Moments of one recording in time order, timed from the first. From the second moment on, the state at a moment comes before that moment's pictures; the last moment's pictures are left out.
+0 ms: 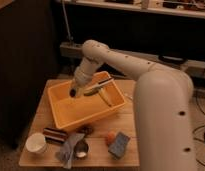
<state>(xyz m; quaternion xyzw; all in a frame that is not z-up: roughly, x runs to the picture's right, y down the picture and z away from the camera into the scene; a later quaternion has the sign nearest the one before) -0.126 0.024 0.747 -0.35 -0.37 -0.18 0.84</state>
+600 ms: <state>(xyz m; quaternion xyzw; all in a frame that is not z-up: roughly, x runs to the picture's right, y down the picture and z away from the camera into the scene) -0.025 0.075 0.717 -0.33 -0.35 -0.09 0.87</state>
